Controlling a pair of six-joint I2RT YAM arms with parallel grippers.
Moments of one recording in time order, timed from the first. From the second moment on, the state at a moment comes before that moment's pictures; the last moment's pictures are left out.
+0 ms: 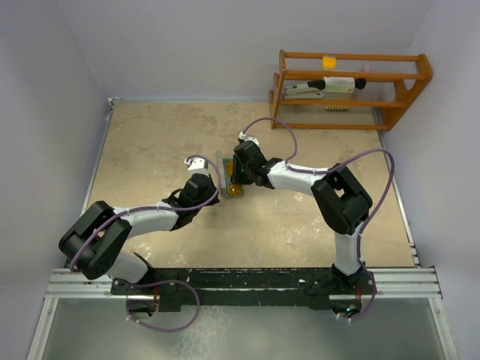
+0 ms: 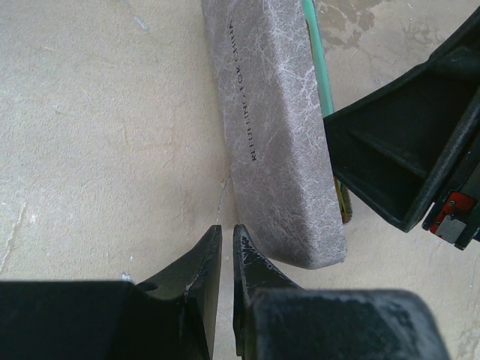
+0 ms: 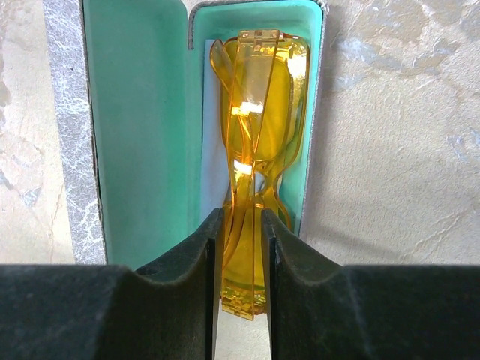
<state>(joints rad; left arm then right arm) -0.68 1.44 0.54 0.30 -0.31 -0.65 0.73 1.95 1.26 -0.13 0.11 0.63</state>
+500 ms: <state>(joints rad) -0.68 1.44 0.54 0.30 -0.31 -0.65 0.73 1.87 1.17 -0.11 0.11 0.62</state>
